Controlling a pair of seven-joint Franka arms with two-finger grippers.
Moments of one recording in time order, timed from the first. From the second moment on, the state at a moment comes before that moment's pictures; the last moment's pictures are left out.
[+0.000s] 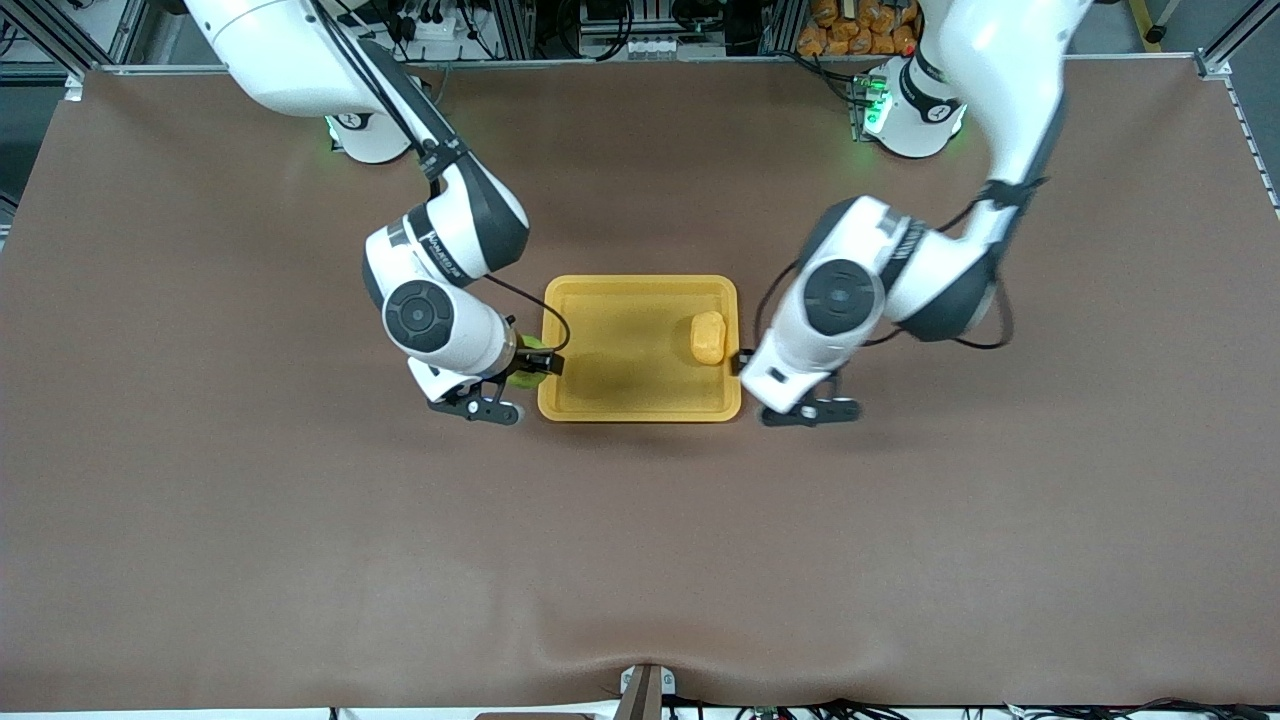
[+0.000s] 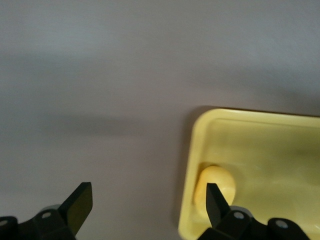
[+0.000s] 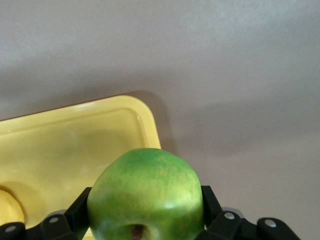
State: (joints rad) left arm -0.27 0.48 -0.25 -1.55 0.11 1.88 -0.64; right arm 0.39 0.51 0.16 -1.68 0.12 2.06 0.69
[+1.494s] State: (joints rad) left arm 0.05 0.15 -0.25 -1.49 0.11 1.55 -0.34; right arm 0.52 0.57 0.16 -1.83 0.12 2.34 0.87
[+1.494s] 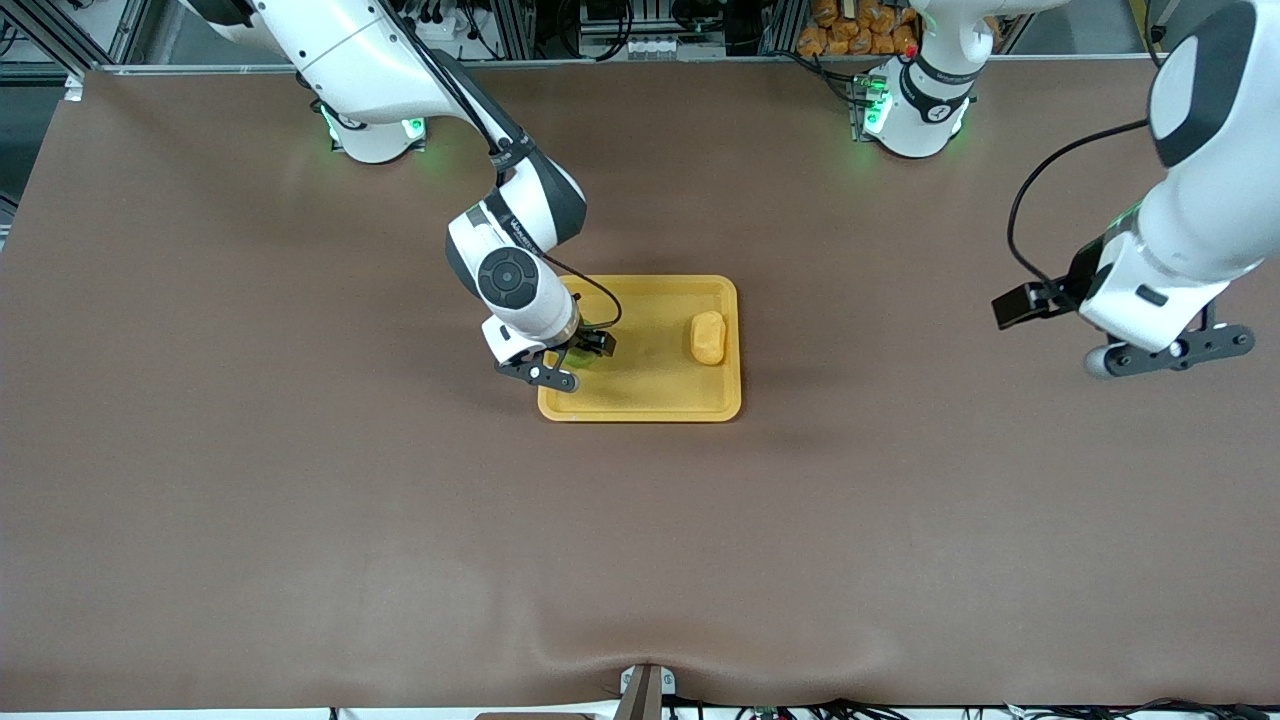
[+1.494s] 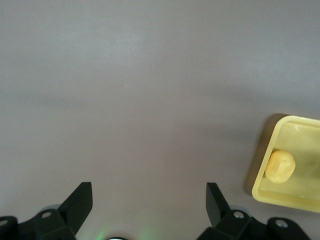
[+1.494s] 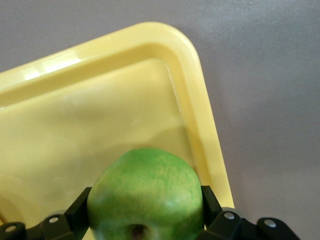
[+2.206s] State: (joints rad) left arm 0.06 0.08 -0.25 -1.49 0.11 1.49 -0.31; right arm 0.52 0.59 0.14 -1.83 0.12 2.36 0.87
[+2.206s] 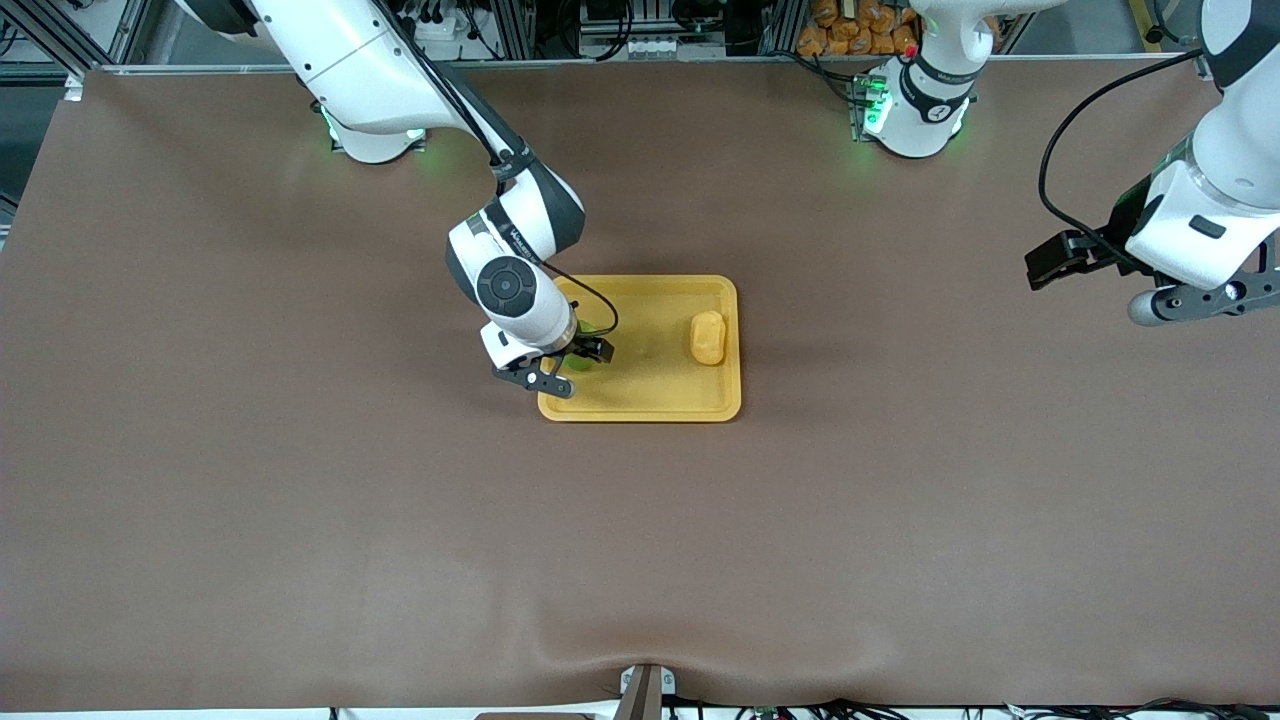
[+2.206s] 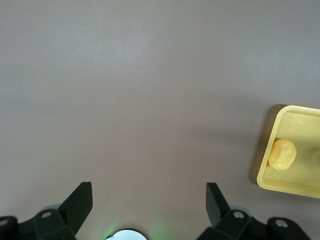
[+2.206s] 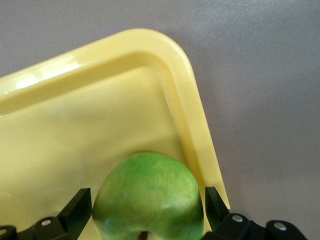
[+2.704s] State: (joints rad) left arm 0.02 0.04 -0.20 -1.50 0.10 1.48 -0.27; right arm 0.51 0.57 0.13 -1.76 0.12 2.25 0.88
